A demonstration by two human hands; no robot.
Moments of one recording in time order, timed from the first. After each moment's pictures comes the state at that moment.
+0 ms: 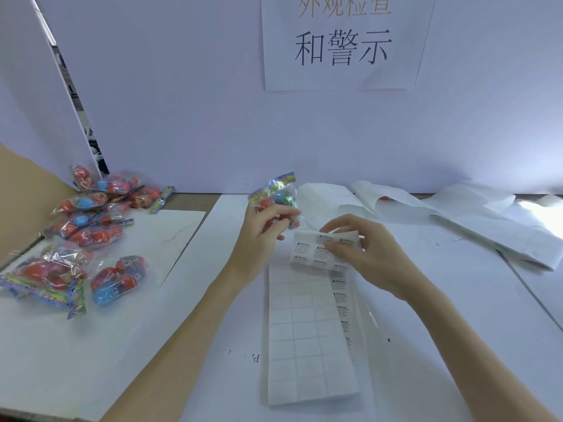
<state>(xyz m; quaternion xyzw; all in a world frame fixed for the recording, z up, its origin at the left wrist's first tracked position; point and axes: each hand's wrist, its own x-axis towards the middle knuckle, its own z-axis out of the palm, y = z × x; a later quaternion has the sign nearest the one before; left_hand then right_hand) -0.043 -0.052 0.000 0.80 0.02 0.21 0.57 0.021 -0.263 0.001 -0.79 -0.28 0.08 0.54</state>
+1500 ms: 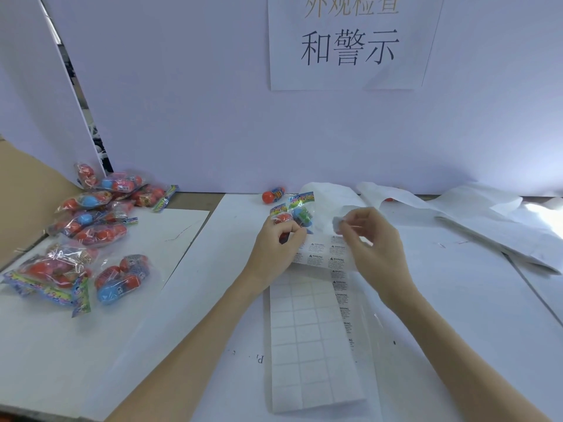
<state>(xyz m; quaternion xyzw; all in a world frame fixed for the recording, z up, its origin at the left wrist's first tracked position) -0.030 -0.062 -0.020 0.82 0.08 0.17 0.55 0.012 -0.241 -0.009 -0.73 -0.18 -0.05 0.65</state>
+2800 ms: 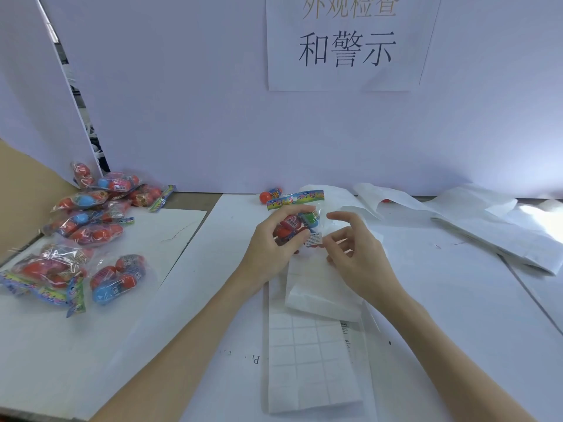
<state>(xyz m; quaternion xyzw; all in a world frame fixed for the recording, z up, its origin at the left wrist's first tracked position) -0.033 -0.060 -0.022 0.75 -0.04 0.21 0.62 0.012 -0.237 -0.022 -0.80 -0.23 0.00 0.55</state>
